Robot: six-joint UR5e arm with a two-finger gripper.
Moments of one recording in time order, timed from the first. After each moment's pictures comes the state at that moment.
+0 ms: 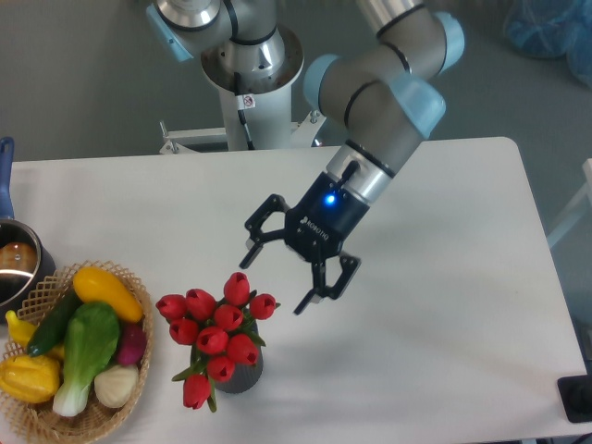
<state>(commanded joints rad) 2.61 -1.78 -1.75 -0.78 0.81 1.14</state>
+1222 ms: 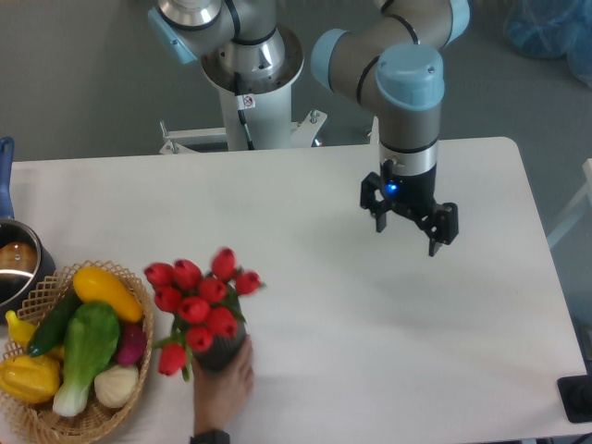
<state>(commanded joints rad) 2.72 -1.83 -1.65 -1.02 1.58 1.44</state>
